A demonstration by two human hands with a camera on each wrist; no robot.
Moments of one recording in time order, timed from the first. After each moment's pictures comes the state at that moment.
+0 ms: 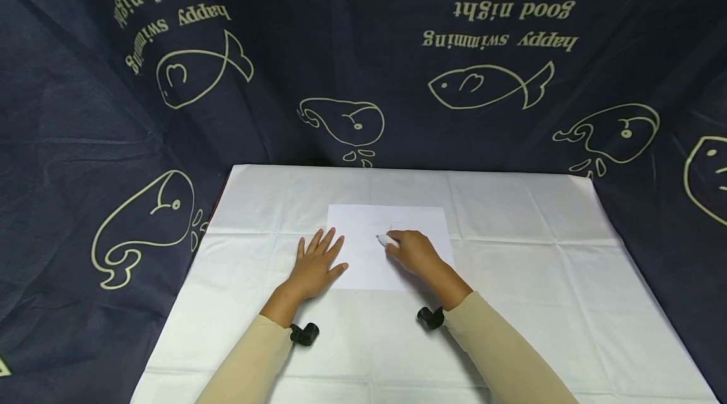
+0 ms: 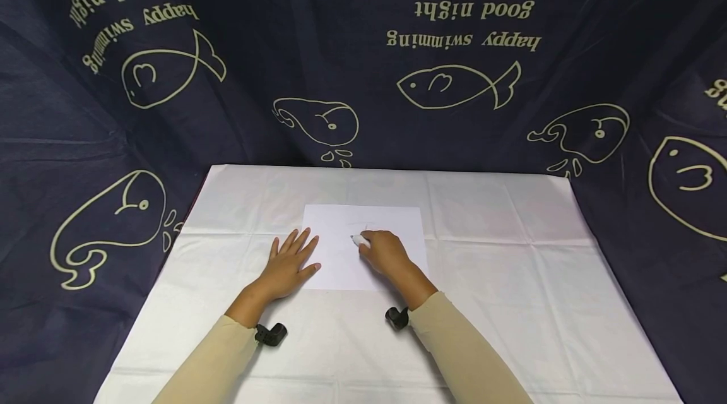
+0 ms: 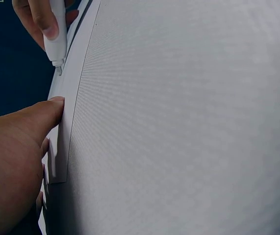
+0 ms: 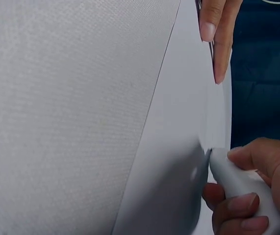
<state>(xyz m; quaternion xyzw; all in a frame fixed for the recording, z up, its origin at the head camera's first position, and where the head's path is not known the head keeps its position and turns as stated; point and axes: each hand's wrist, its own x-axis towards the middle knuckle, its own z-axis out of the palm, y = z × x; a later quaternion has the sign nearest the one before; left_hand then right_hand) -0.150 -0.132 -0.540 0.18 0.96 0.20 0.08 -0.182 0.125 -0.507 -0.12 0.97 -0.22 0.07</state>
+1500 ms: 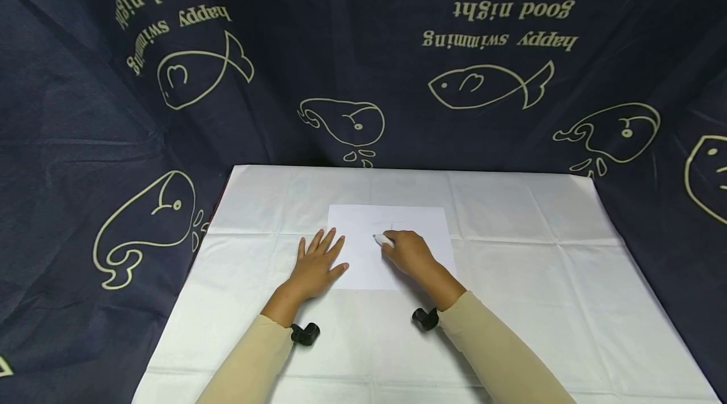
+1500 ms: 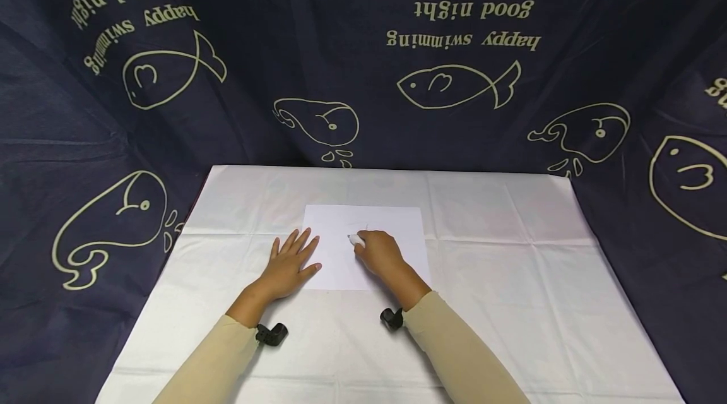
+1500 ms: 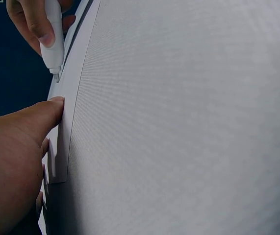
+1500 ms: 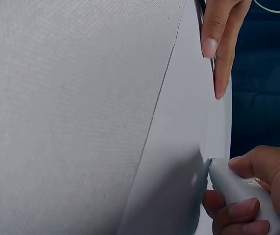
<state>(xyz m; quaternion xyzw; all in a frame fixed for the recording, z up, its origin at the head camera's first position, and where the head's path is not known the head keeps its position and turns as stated) -0.149 -0.132 -0.538 0.18 0.96 0.21 0.08 -0.180 0.111 -0.505 -0.10 0.97 -0.21 0.08</state>
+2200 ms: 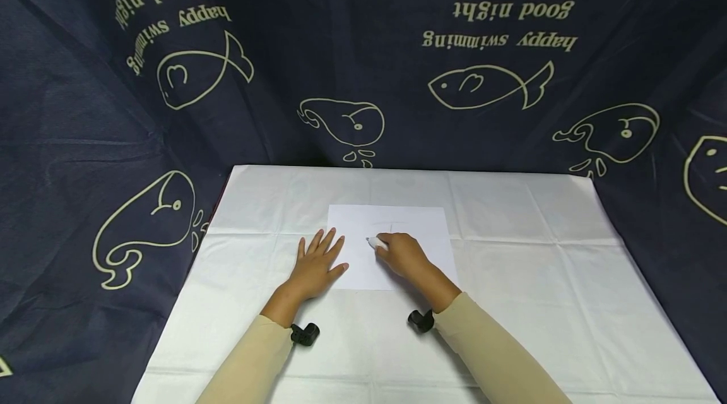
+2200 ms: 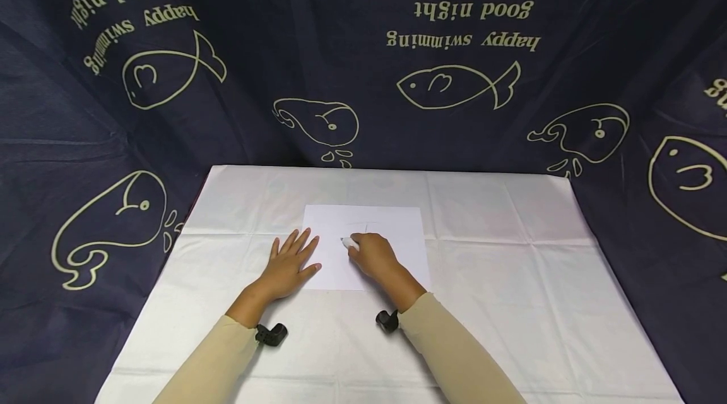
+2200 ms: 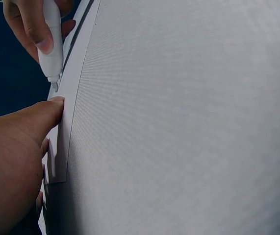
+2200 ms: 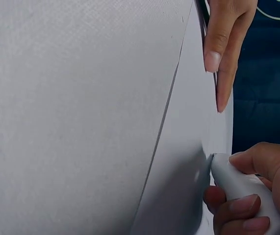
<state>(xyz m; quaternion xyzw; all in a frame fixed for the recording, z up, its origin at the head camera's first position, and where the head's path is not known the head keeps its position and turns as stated) -0.149 -0.132 -0.538 0.18 0.96 0.20 0.09 -0.178 0.103 -0.507 -0.12 0.96 -0.23 0.08</state>
